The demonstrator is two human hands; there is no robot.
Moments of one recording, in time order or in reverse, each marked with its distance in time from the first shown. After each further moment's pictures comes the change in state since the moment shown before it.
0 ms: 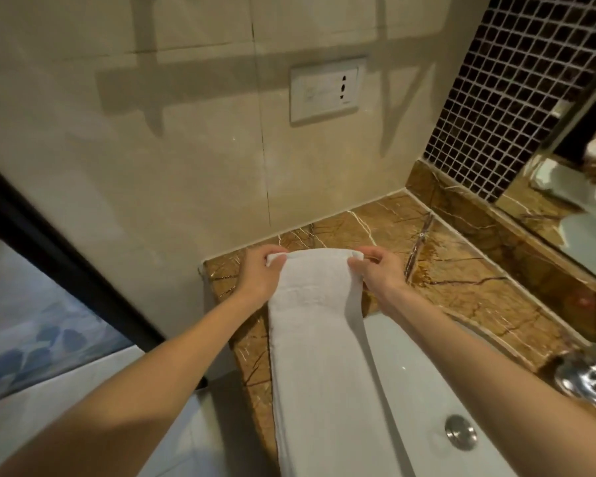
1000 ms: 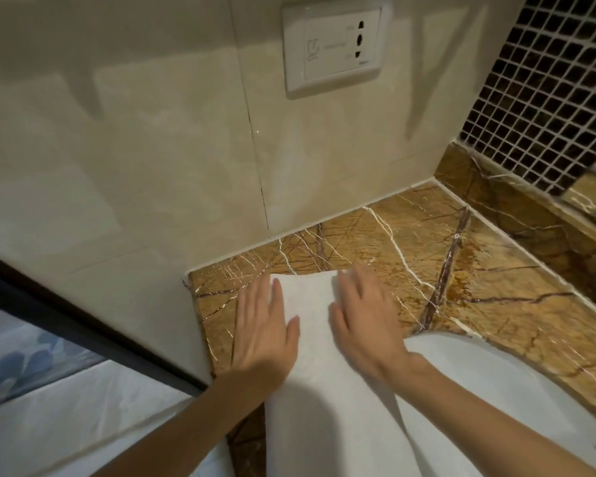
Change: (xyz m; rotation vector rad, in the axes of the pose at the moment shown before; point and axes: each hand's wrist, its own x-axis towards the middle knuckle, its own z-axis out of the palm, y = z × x) left_hand -0.021 -0.079 0.047 0.768 -0.025 0.185; right_hand 0.024 0.082 0.033 -1.055 -0.027 -0.729
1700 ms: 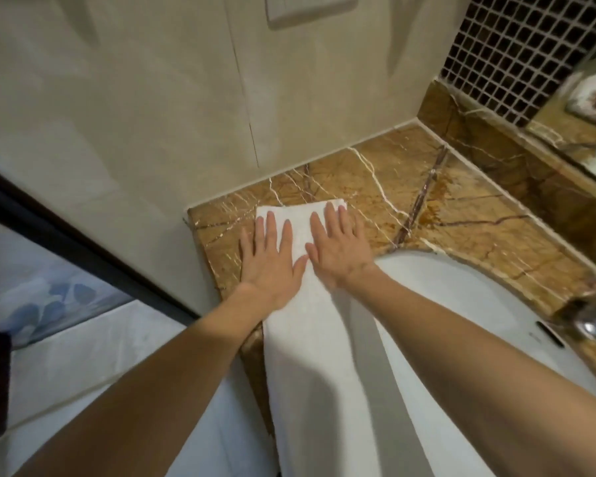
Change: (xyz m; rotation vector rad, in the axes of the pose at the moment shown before) left_hand -0.023 0.026 -0.002 0.347 -0.267 0.033; right_hand -0.016 -0.018 -0.006 -0.320 -0.384 0.005
